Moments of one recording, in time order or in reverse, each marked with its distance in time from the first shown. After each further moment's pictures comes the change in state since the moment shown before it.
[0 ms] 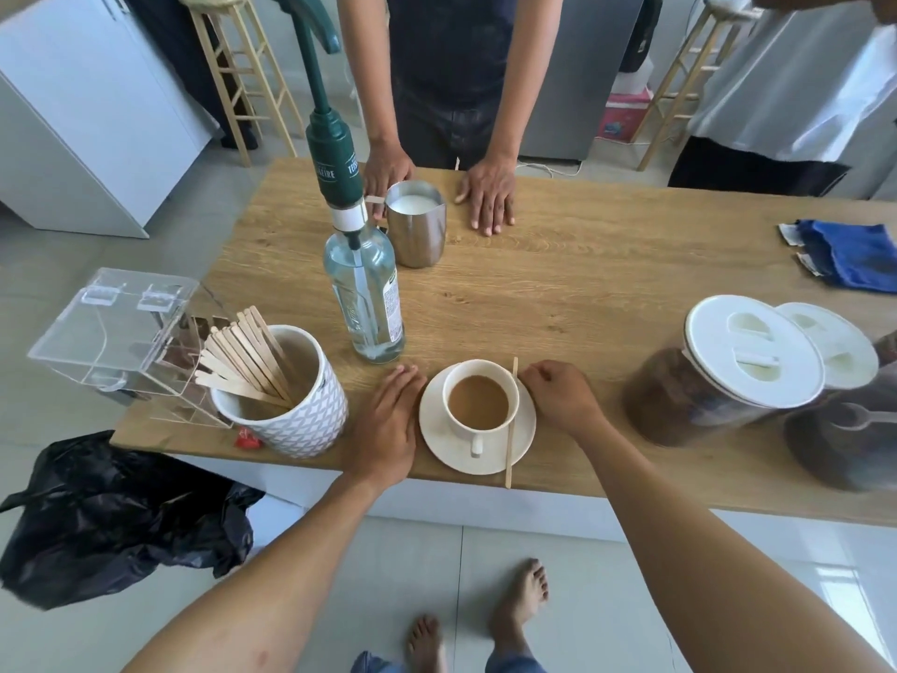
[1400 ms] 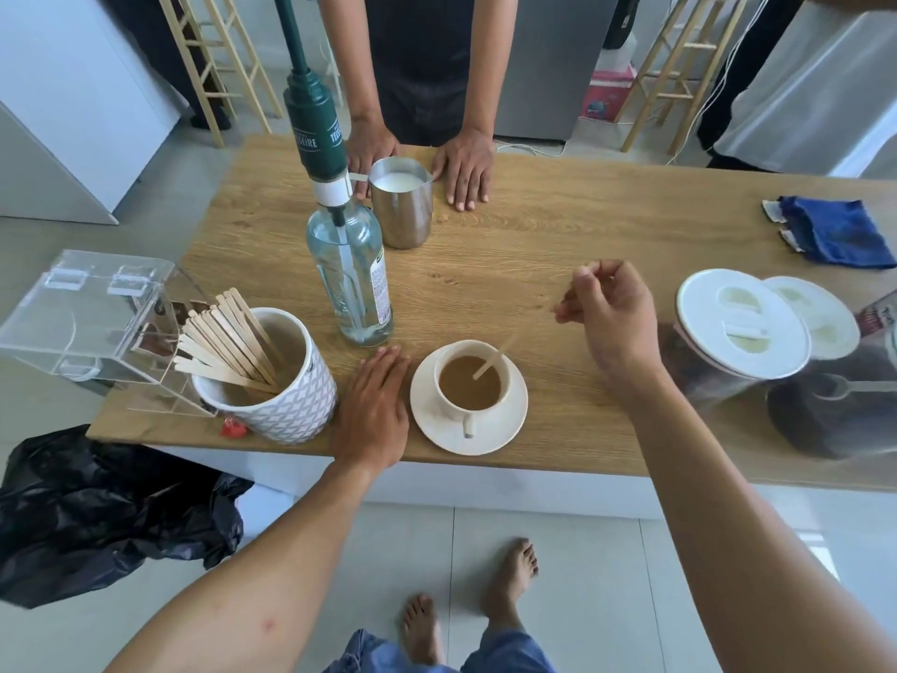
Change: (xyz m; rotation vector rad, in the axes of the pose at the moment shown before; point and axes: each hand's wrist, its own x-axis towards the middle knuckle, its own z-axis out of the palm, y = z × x) left_hand 0.004 -0.008 0.009 0.101 -0.028 -0.087; right_hand -0.032 -0.058 -0.064 0.627 0.307 -0.317
